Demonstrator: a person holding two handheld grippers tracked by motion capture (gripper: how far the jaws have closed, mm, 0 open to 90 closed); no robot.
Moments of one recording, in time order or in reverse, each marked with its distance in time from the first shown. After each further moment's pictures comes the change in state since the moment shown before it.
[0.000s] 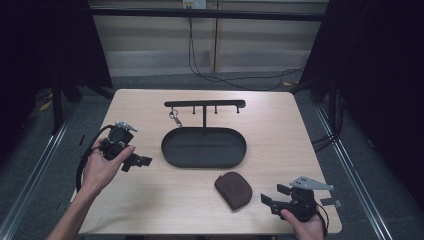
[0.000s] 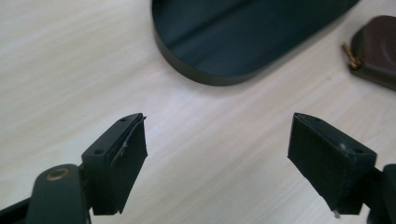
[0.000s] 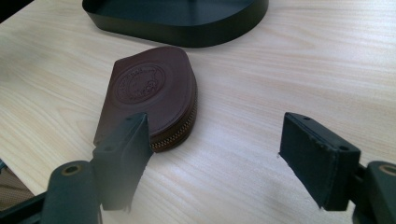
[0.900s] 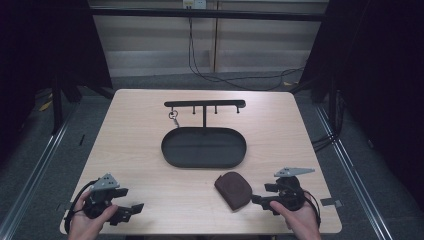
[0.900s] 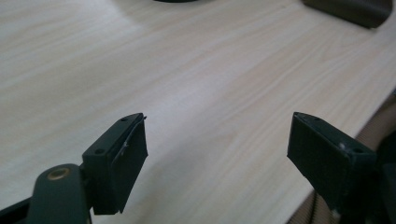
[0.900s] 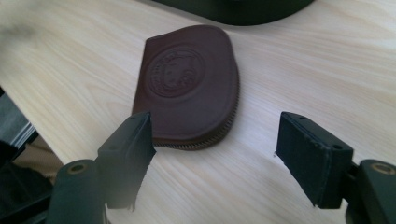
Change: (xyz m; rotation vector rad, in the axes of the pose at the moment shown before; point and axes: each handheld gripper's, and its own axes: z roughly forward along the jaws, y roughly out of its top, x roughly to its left) left arm -0.039 -0.131 0.001 -0.161 -0.050 0.015; right arm 0.014 0.033 0.021 0.211 0.111 -0.044
